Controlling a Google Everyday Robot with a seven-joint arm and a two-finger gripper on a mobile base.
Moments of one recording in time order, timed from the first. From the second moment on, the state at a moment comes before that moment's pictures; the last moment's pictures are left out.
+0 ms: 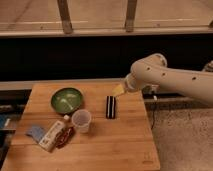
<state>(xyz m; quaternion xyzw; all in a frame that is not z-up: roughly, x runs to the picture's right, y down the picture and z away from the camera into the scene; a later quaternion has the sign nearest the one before) 0.106 0.015 0.741 -0.19 0.02 0.59 0.78</state>
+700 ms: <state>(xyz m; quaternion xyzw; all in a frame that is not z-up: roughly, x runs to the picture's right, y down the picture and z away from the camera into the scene) 0.106 0.015 0.741 -0.19 0.02 0.59 0.78</state>
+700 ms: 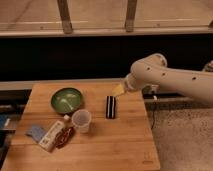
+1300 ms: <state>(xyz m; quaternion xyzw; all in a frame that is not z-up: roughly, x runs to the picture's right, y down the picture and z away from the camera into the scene) 0.106 0.017 0.746 -0.19 0.03 0.59 0.79</state>
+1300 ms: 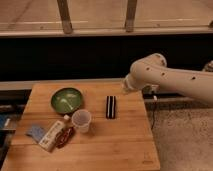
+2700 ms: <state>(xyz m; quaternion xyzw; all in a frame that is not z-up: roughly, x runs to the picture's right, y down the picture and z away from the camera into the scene) 0.088 0.085 0.848 -0.24 0.12 0.56 0.78</state>
